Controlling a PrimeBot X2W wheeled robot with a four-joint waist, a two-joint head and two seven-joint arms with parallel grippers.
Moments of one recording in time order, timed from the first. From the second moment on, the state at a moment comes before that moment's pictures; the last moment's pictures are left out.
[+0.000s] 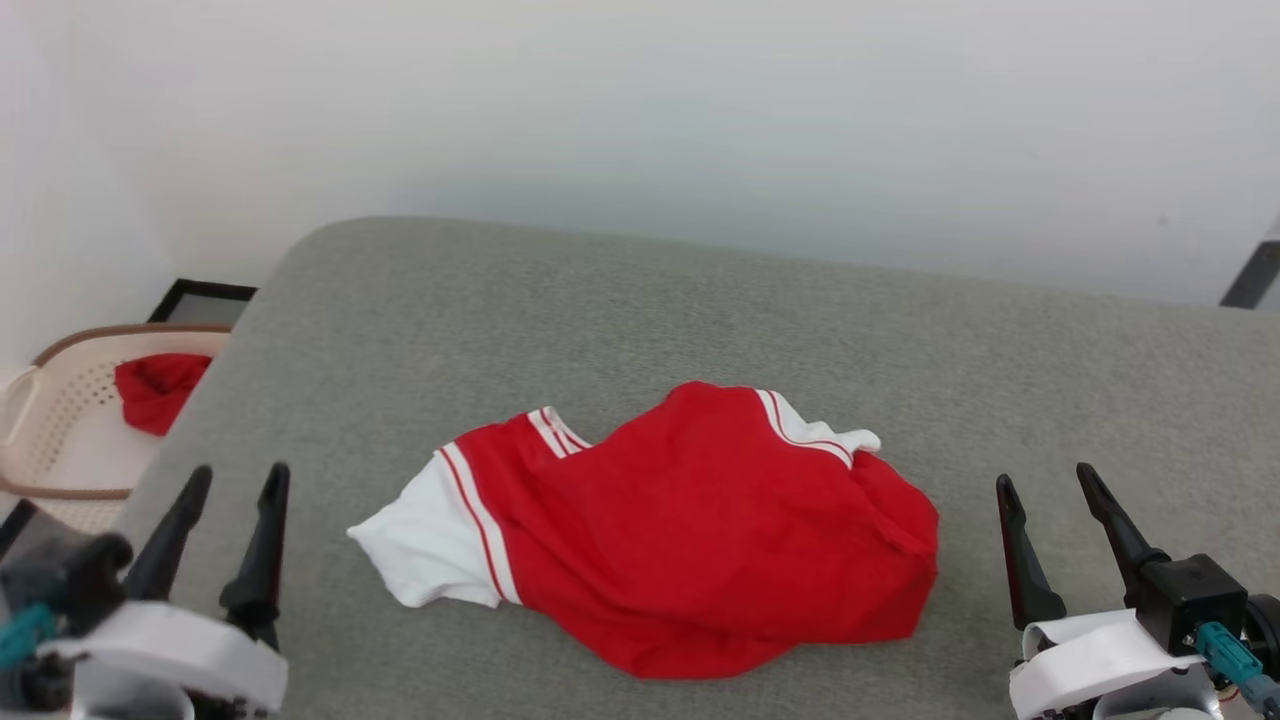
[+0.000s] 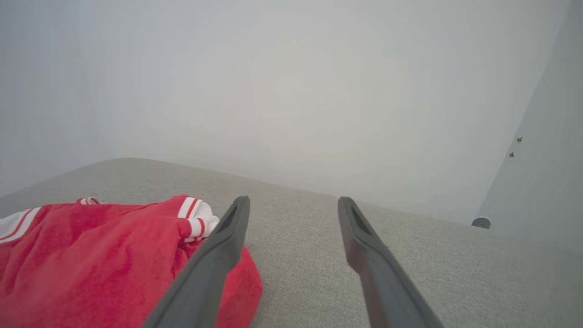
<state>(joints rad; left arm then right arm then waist) -0.06 0.53 -0.13 0.06 -0.69 0.01 -0.13 -0.09 -0.09 0.00 0.21 0.05 0.13 -0.26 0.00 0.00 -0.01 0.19</state>
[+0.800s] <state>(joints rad) -0.01 0.34 -0.05 0.12 -0.56 -0.06 -0.26 -0.16 -0.21 0.06 0.21 0.22 0.13 -0.01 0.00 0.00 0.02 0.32</state>
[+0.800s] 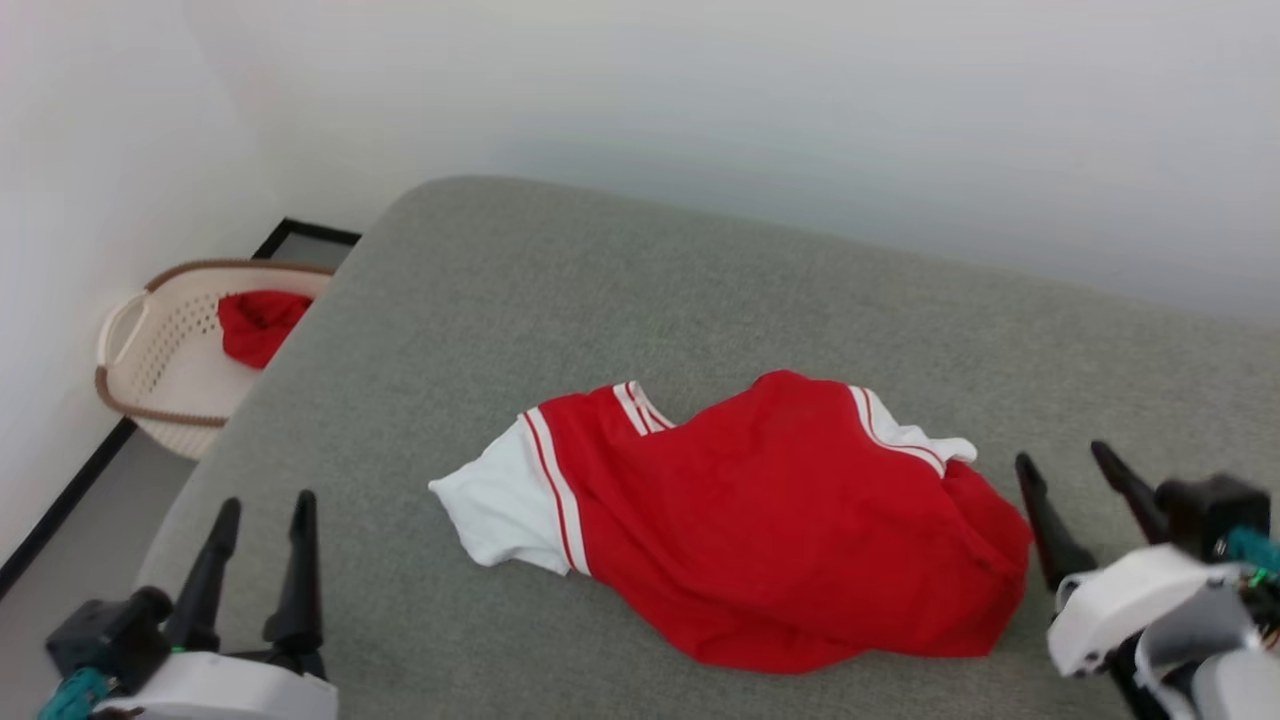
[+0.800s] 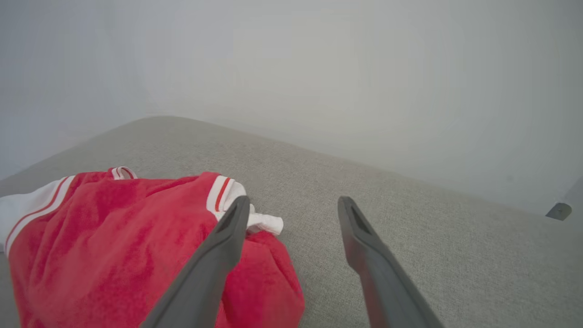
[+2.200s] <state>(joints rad) -0.13 0.20 -0.03 0.19 -0.50 -0.13 -0.26 -0.28 -0.38 0.12 0.04 0.49 0.13 0.79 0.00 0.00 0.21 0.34</state>
